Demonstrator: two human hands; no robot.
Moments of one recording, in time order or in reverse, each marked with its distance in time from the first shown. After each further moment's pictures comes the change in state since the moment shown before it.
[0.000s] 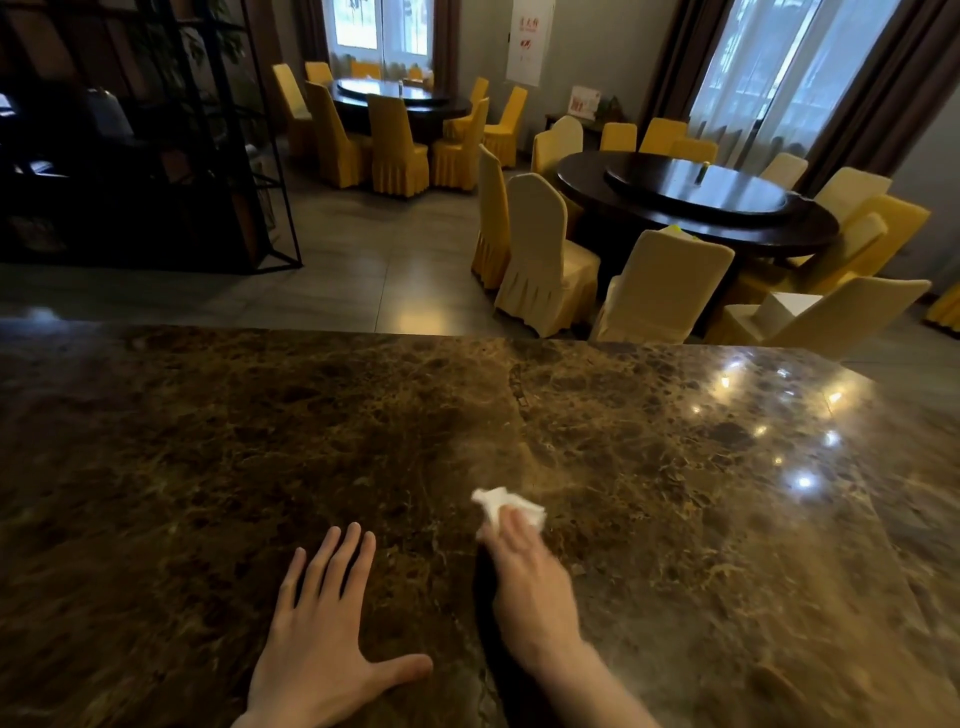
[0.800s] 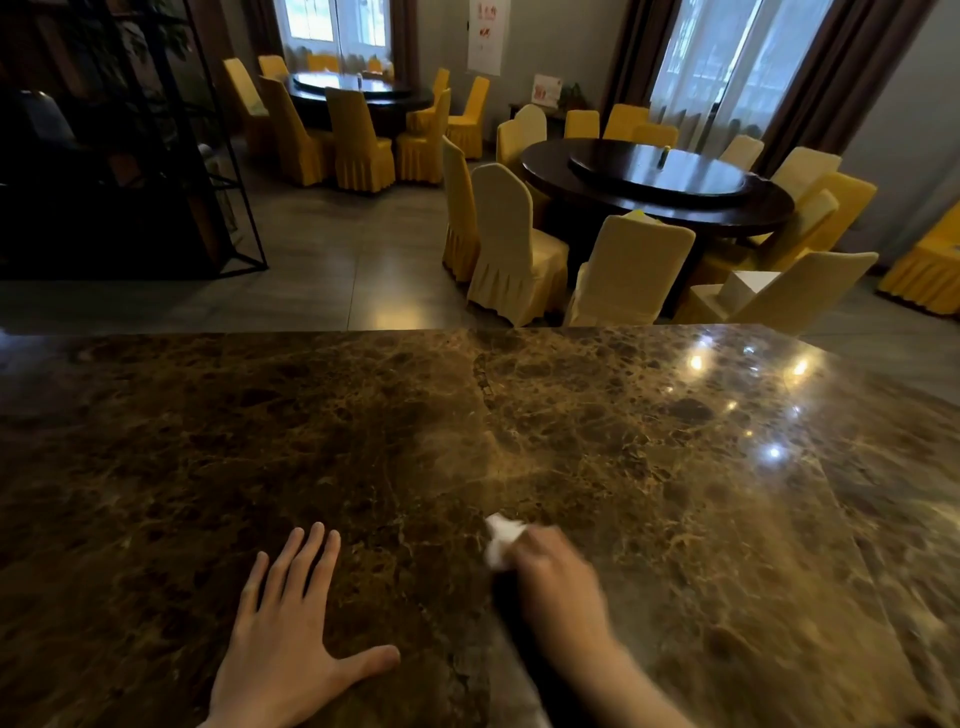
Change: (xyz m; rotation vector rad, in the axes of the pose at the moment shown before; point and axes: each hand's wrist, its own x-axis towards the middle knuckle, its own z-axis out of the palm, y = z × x) left_hand 0.001 0.002 0.000 0.016 0.011 -0.006; right_hand -0.036 0.048 -0.032 -0.047 0.099 -0.016
